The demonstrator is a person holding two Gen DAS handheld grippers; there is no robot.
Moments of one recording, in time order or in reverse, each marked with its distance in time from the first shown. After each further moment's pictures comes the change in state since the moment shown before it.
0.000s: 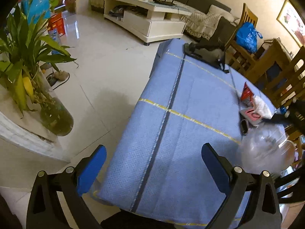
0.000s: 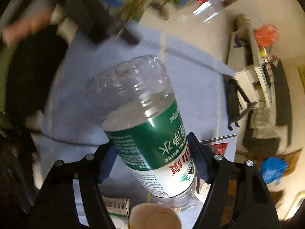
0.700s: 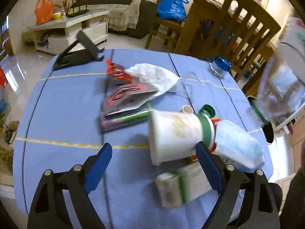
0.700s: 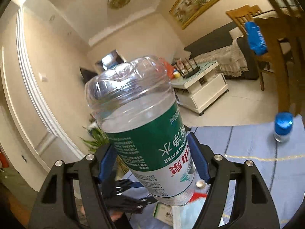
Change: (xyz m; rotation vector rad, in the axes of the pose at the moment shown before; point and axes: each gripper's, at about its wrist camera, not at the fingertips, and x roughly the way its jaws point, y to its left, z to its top) left arm 0.026 -0.226 -0.038 0.431 0.026 -0.230; right arm -0.163 -0.117 -0.326 1.300 -1.032 0.200
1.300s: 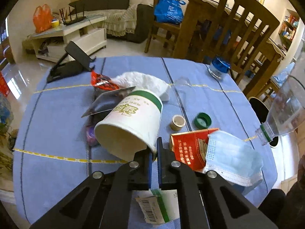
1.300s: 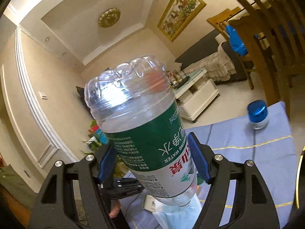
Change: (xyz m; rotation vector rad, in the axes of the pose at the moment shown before) left arm 0.002 -0.015 0.011 0.019 -0.039 0.030; right arm -0.089 -0.044 -0.040 0.077 -0.120 -0.044
